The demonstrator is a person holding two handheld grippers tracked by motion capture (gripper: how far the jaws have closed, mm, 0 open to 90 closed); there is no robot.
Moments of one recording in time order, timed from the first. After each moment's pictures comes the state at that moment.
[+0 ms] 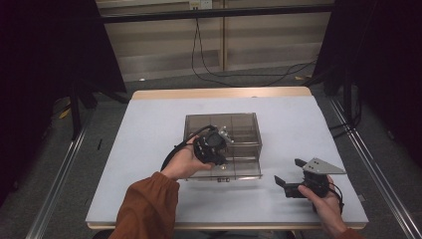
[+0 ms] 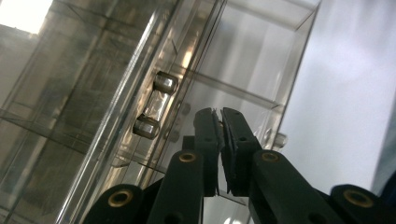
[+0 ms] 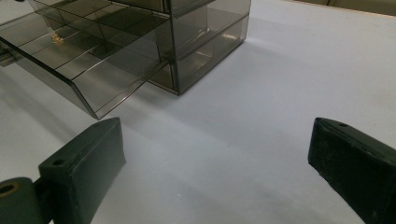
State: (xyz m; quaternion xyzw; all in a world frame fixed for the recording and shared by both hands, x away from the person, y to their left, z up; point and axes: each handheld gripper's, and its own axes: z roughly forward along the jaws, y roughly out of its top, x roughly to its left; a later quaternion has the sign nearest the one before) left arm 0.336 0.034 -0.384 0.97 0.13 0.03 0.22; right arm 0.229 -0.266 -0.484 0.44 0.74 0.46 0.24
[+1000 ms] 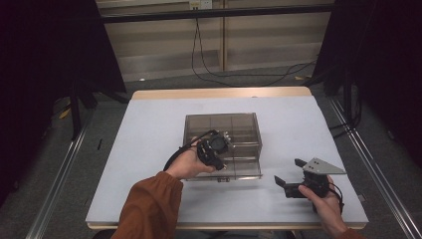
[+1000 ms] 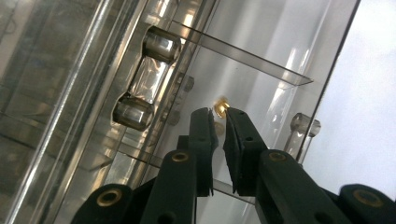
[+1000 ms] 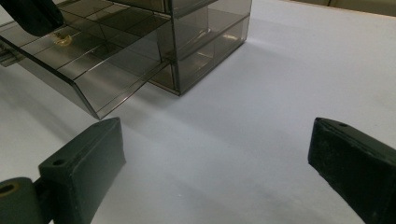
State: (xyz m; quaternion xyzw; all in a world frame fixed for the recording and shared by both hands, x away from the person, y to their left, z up) left arm 0.344 0.031 -0.406 0.97 0.14 0.01 0.18; right arm 0.229 -0.266 -0.484 0.43 0.74 0.46 0.24
